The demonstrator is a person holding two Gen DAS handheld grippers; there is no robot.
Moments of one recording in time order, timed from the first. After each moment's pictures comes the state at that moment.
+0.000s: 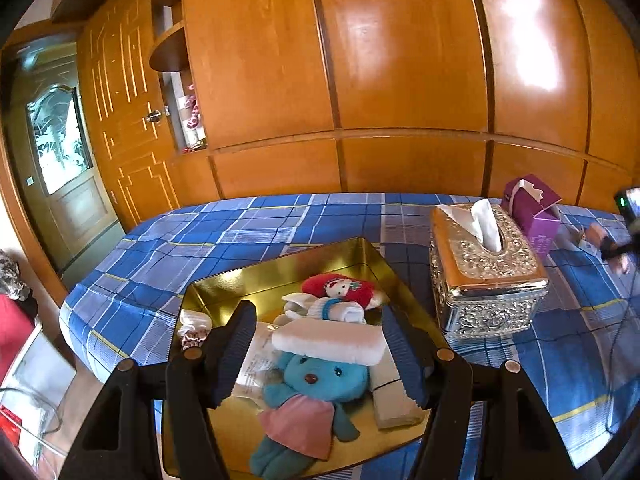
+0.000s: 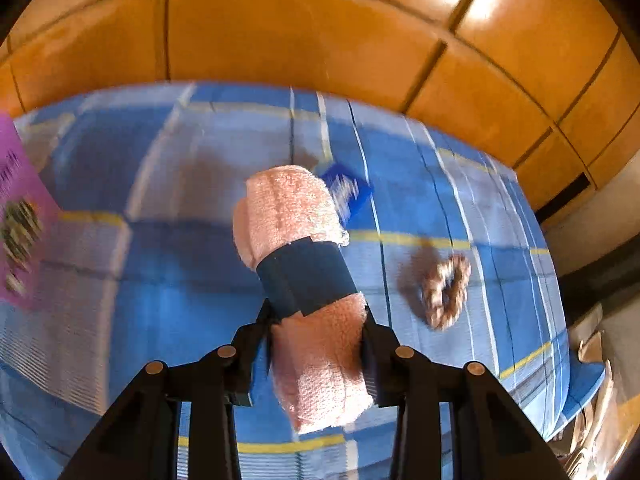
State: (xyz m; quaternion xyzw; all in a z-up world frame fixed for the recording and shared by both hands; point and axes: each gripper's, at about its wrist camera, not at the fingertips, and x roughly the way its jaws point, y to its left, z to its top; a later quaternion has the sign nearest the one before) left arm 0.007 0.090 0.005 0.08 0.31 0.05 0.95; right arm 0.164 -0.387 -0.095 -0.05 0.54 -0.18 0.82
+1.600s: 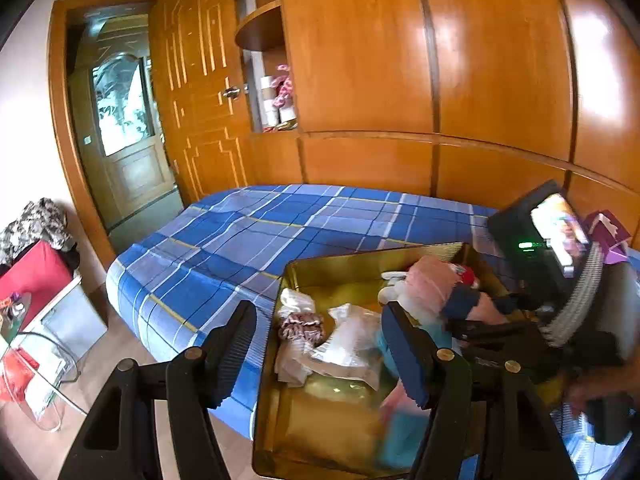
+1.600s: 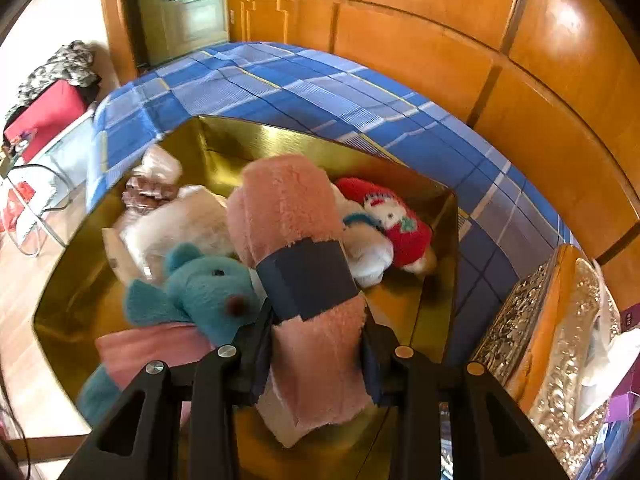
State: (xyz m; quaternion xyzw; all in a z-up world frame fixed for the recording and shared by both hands) left arm -0.010 0.181 0.002 0.03 0.30 0.17 0.94; right arm 0.159 0.090 -0.108 -0.19 0.49 0.27 0.81
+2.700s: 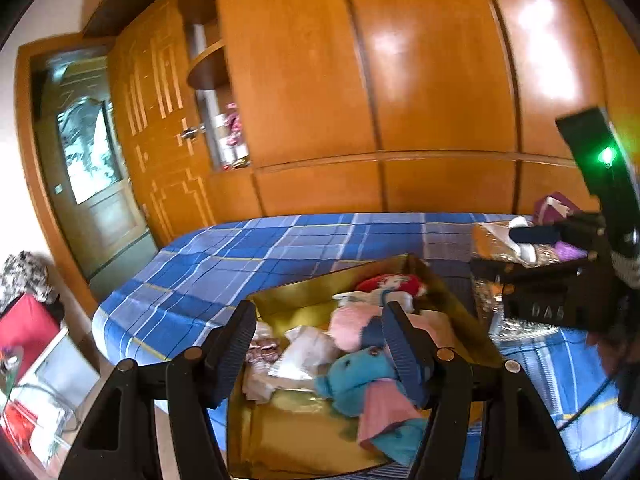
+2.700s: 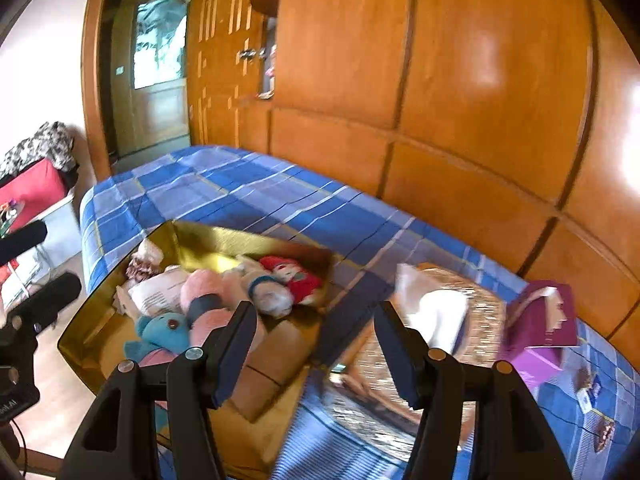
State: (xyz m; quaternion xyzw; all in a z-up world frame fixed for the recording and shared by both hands) left arm -0.023 0.127 0.021 0.09 0.27 0.10 0.95; right arm 0.106 -0.011 -0.015 -0.12 0.33 0.21 0.91
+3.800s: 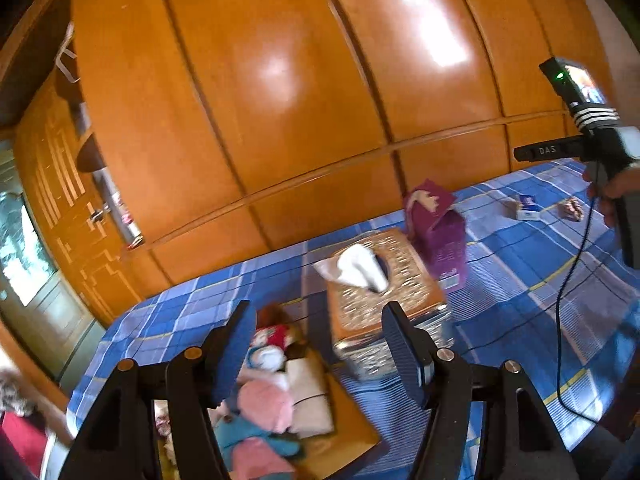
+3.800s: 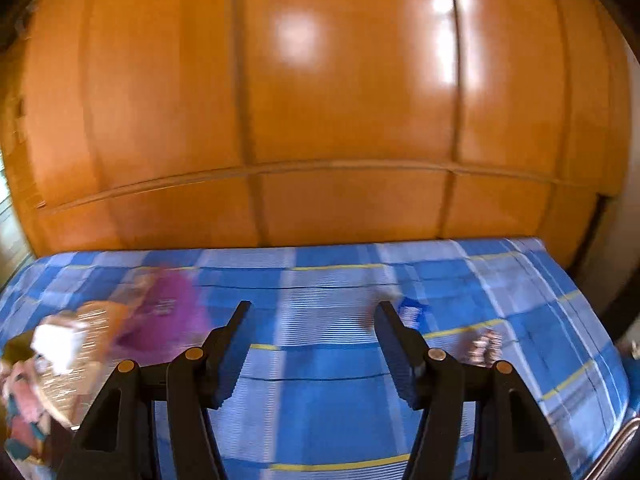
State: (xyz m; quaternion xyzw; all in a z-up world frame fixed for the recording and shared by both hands) left arm -0.002 -0.026 0.031 0.21 0.25 -0.07 0.94; right arm 0.125 -0.340 0.007 0.04 0.32 -0.12 0.94
